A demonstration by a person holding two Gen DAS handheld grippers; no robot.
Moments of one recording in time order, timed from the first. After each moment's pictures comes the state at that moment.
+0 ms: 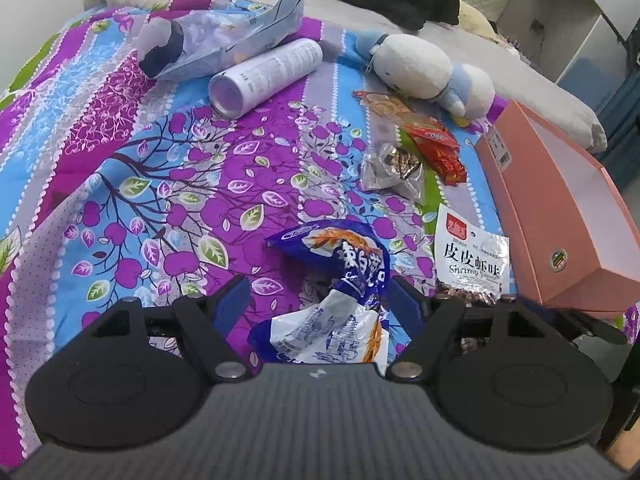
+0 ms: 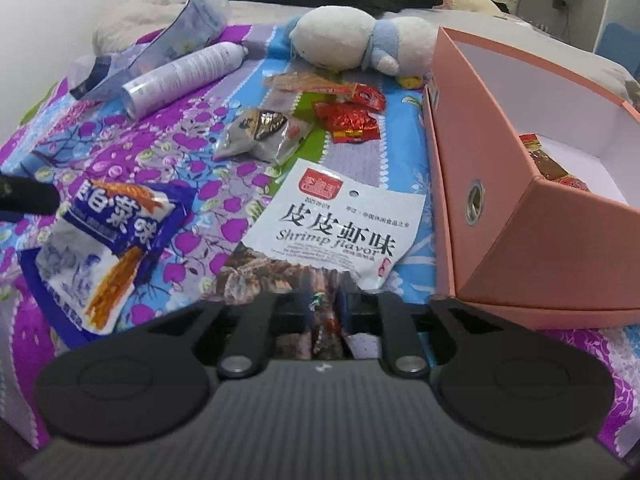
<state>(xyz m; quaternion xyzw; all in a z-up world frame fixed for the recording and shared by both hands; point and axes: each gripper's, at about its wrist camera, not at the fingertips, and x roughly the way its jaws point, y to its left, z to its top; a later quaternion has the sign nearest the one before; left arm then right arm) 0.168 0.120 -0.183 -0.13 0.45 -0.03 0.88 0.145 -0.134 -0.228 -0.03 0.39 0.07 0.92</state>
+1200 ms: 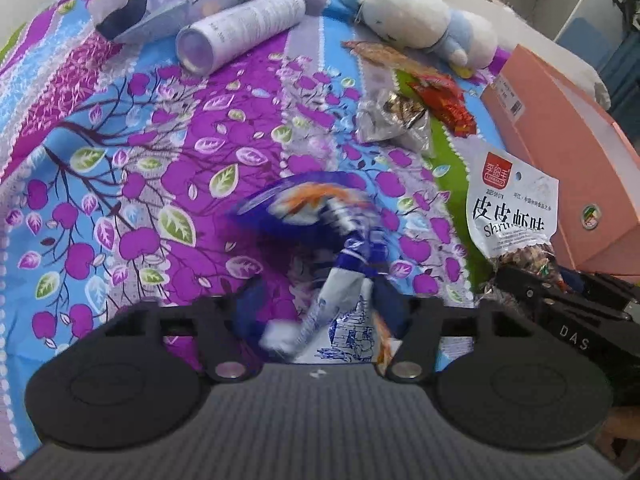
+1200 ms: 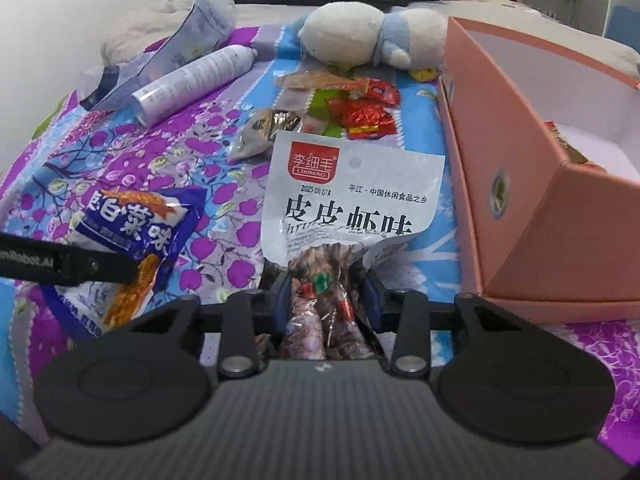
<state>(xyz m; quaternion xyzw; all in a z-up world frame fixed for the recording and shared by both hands) 0.188 0.099 -0.230 -0.10 0.48 -0.06 0.87 0.147 -0.139 -0.227 0.00 0.39 0.09 0.92</state>
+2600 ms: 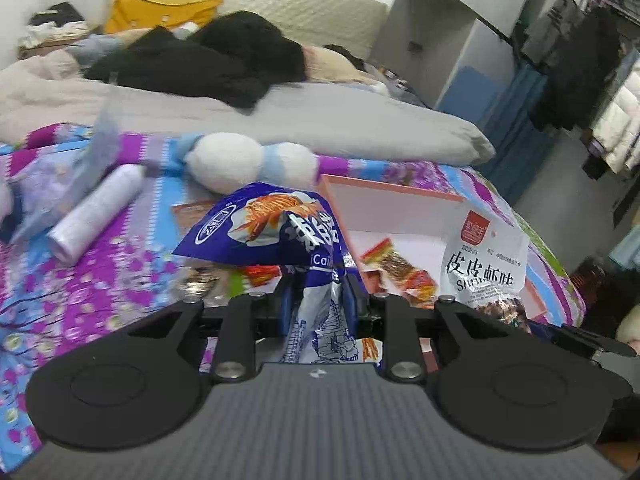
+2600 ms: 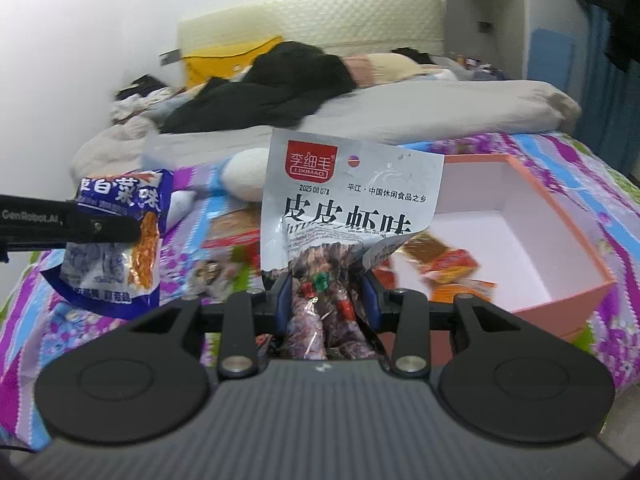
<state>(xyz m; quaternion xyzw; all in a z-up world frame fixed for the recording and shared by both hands) 0.196 -0.036 -0.049 -0.09 0.35 -0.19 0.91 0.106 -0.259 -0.086 0.06 0.30 0.00 0.95</state>
